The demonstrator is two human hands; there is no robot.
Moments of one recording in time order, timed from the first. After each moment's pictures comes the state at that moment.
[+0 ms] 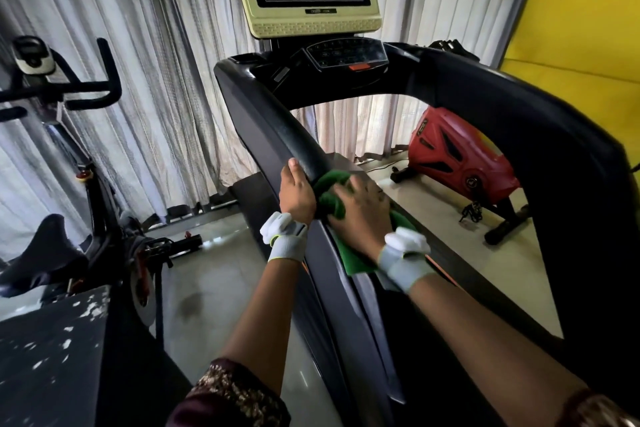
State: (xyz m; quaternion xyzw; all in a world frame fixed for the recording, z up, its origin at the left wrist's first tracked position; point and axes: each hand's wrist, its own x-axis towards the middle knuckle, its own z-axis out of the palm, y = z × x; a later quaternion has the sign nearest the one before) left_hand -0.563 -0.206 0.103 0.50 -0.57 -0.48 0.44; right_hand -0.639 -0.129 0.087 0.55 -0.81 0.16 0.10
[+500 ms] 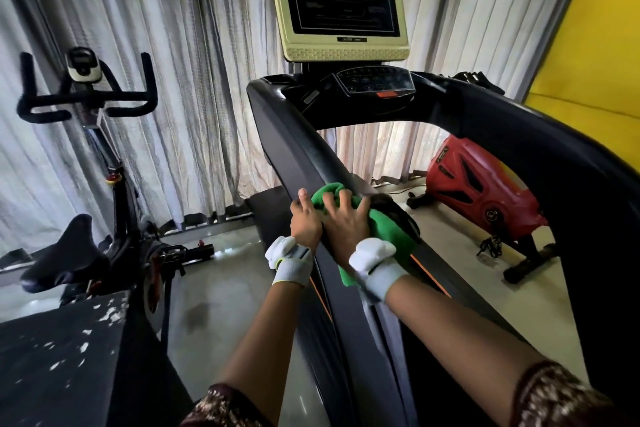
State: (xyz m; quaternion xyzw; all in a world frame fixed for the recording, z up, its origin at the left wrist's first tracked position) left_hand -0.537 -0.237 0.092 0.53 -0.51 -0.54 0.40; right_hand -0.601 -0.197 0.075 0.60 -0.73 0.00 0.33
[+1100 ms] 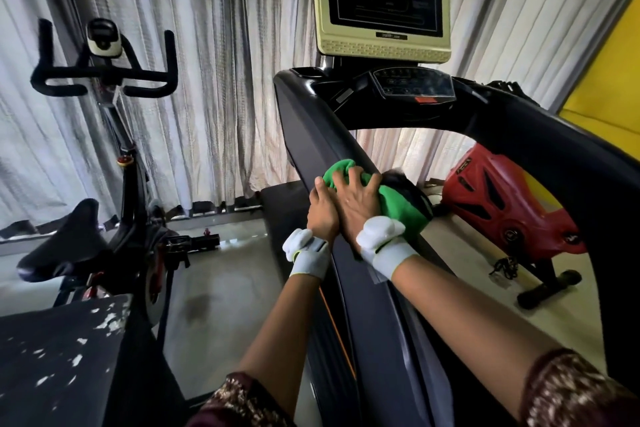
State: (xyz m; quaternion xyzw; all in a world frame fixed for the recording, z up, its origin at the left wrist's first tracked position) left_hand -0.541 -0.319 0.085 0.48 -0.43 -0.62 0.45; right_hand -0.590 -0.295 0.106 0.61 -0.72 -0.08 0.32
